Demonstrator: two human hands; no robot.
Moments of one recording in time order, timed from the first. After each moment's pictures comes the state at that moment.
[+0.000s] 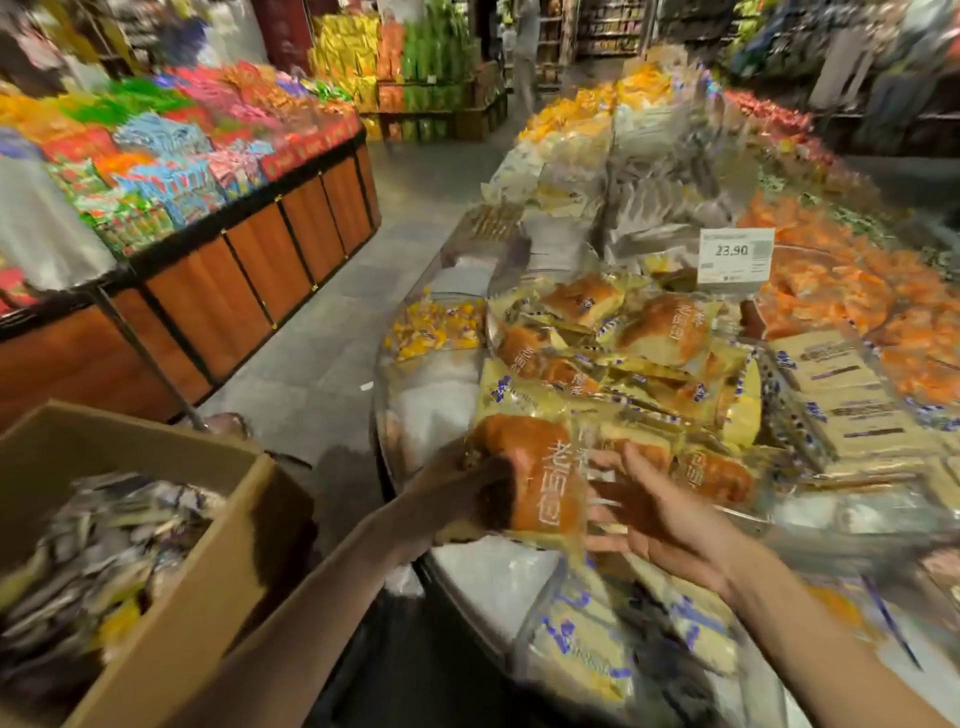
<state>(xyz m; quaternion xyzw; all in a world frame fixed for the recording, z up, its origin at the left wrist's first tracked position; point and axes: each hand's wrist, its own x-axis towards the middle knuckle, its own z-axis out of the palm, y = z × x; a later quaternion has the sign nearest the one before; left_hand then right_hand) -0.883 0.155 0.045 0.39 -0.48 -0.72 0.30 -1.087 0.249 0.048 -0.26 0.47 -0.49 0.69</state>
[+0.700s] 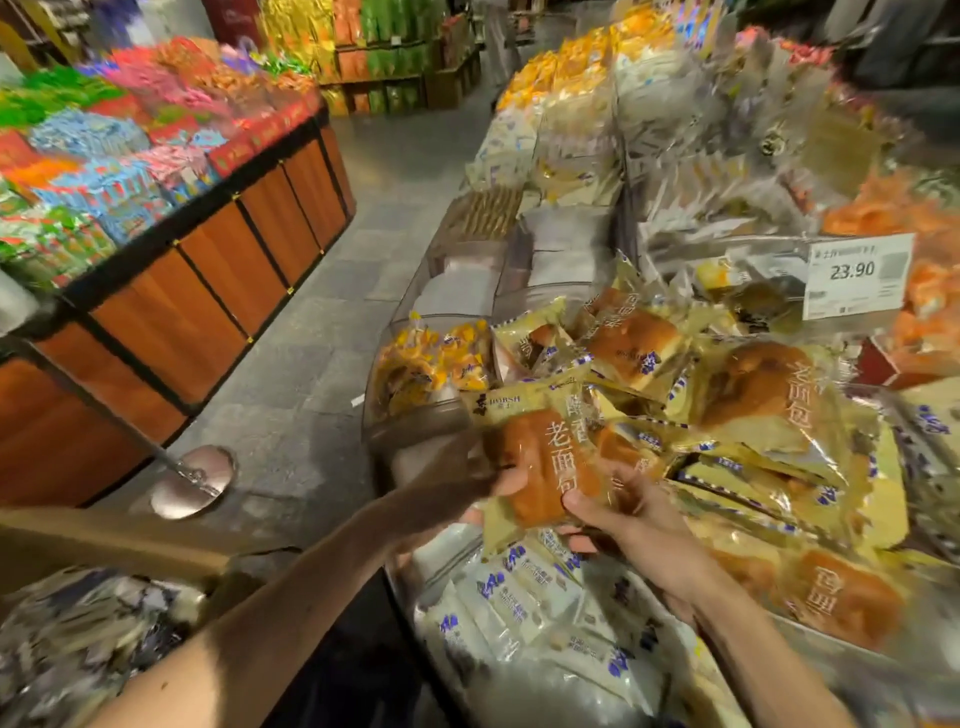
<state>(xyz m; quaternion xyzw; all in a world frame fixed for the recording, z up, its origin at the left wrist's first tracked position) -0.910 -0.068 0.021 0.34 -0.65 -0.68 0.08 -1.086 0.080 0.022 -0.28 0.61 -0.52 0.53</state>
